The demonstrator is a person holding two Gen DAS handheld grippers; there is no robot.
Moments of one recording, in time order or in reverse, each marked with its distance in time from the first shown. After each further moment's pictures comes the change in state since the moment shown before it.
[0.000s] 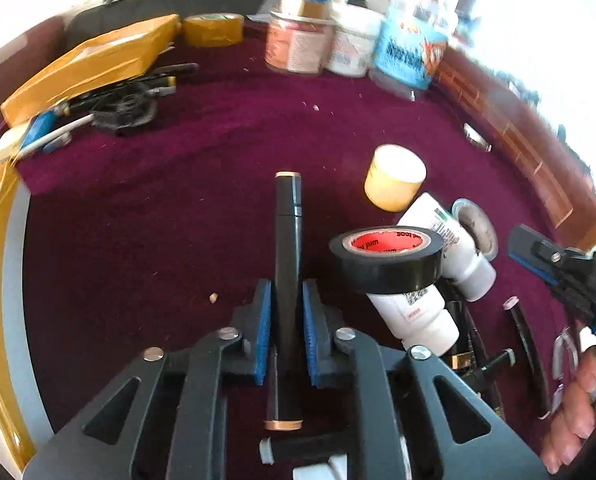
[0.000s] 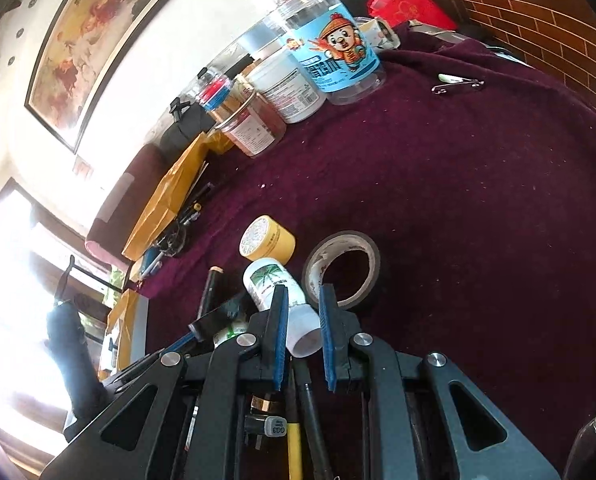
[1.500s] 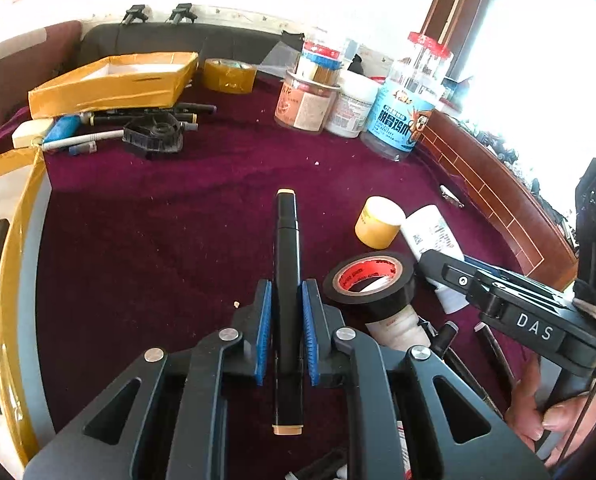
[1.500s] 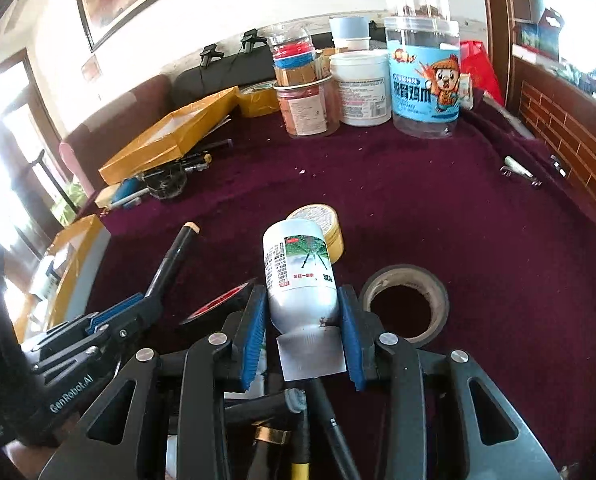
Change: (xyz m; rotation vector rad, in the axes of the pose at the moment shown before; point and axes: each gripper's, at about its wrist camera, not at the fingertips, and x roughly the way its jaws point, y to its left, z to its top) left arm -0.030 0.022 -0.012 -0.065 -0.201 -0.095; right arm 0.039 0.077 -0.014 -0.398 0.012 -0.181
